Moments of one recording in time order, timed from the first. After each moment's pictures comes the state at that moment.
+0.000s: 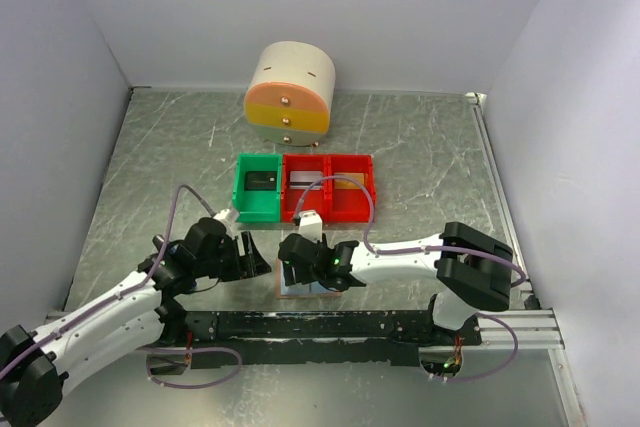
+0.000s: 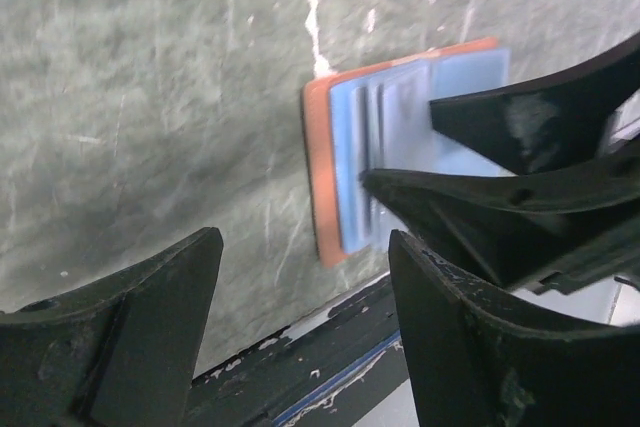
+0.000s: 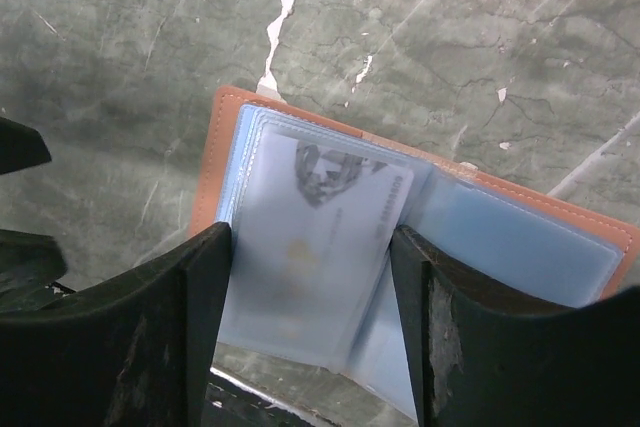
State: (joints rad) left arm -0.68 0.73 0.32 -0.33 0.18 -0.82; right arm 1.26 1.59 0.81 -0.19 0.35 0.88
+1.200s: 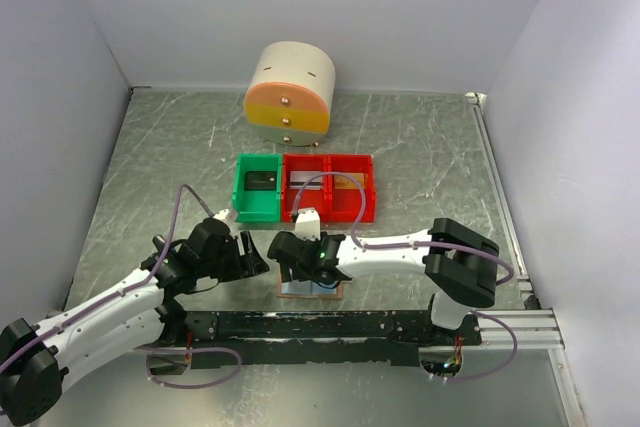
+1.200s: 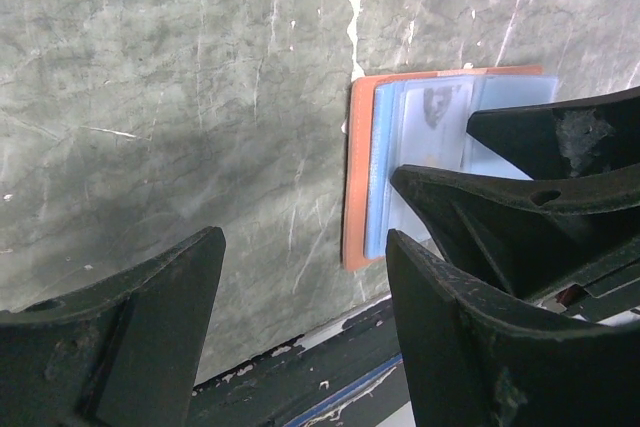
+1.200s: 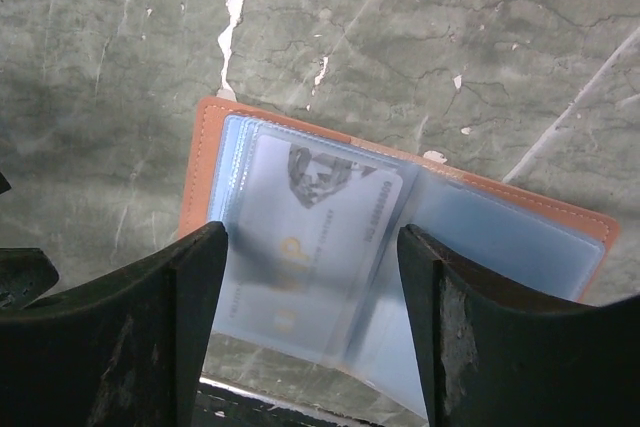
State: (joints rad) left arm -0.72 0.76 0.31 -0.35 0.10 -0.87; right arm 1.26 1.67 0.94 -0.40 0.41 0.97
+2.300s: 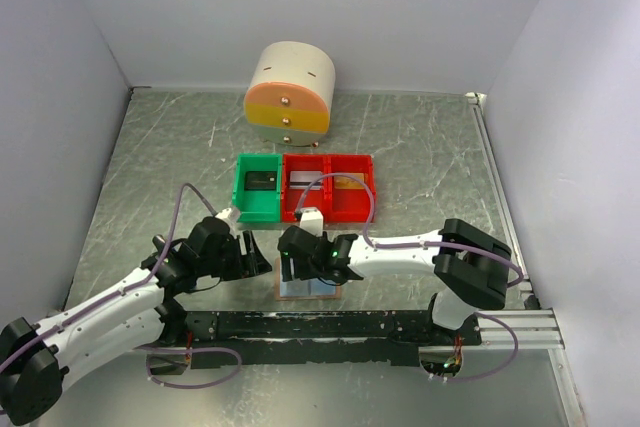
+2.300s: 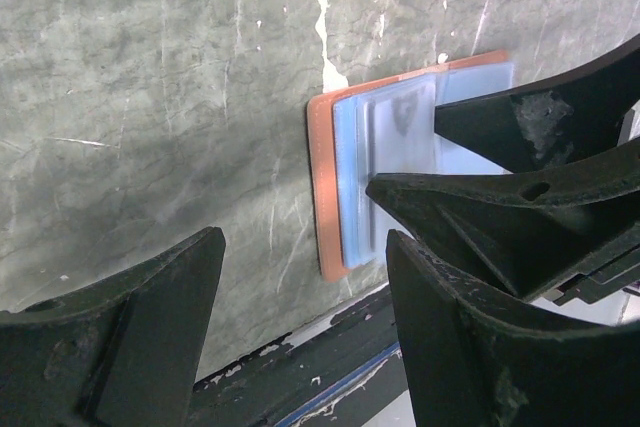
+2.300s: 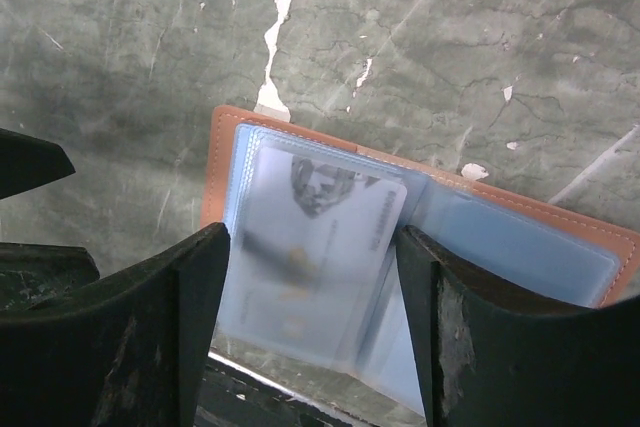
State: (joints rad) left arm -0.72 0.77 0.31 -0.33 0.13 -0.85; right arm 1.21 1.61 0.84 -0.24 0.28 0.92
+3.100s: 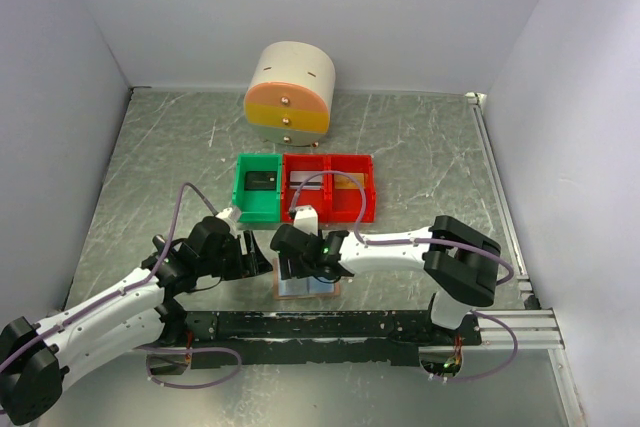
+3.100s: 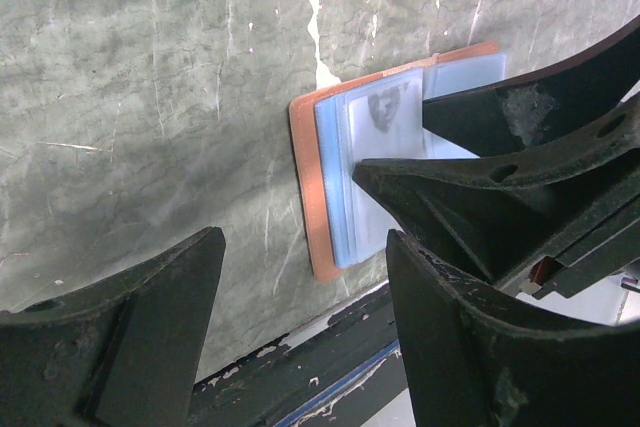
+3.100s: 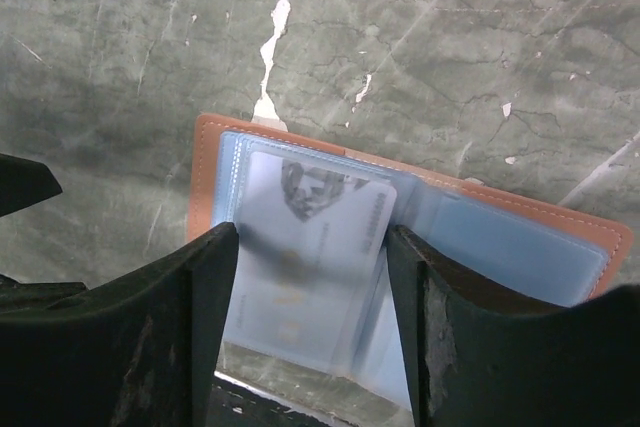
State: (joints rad) left arm -0.72 0.77 0.31 -0.31 0.15 -0.84; right arm 1.21 1.67 0.92 -0.30 0.30 0.91
